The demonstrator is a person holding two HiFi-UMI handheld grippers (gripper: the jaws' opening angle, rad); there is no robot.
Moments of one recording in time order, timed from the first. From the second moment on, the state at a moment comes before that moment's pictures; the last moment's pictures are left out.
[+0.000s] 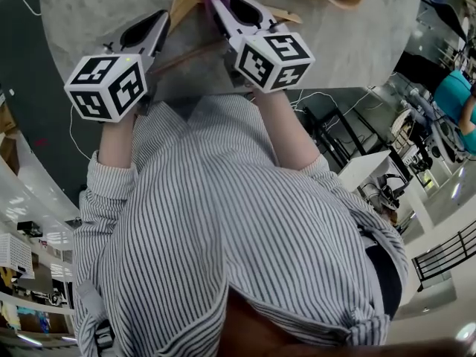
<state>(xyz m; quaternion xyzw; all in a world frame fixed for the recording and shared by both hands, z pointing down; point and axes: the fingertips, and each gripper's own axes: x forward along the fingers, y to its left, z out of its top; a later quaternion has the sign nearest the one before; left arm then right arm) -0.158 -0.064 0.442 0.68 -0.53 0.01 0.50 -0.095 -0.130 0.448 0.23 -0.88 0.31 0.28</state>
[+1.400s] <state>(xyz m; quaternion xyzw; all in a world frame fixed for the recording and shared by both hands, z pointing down) -0.181 -0.018 0.452 0.66 -0.57 0.01 0.49 -0.116 -0.098 0.457 0.19 -0.89 0.28 0.31</state>
